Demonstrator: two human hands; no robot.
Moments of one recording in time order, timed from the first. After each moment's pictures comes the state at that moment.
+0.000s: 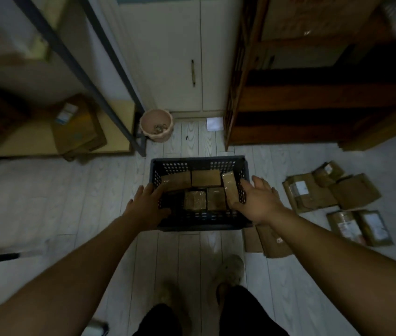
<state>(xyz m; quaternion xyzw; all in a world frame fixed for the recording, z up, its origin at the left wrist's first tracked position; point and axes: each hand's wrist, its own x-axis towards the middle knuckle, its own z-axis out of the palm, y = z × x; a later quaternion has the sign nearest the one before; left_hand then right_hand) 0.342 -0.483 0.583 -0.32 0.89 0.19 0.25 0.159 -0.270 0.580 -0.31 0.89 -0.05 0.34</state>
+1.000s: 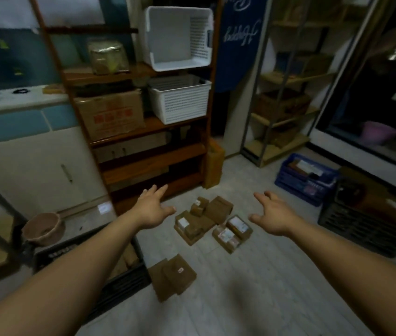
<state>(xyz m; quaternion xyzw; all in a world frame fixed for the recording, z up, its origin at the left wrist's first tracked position) 0.285 -0.062 0.791 -0.06 0.95 0.26 0.14 0.256 0.245 0.797 -0.04 0.98 -0.10 0.17</state>
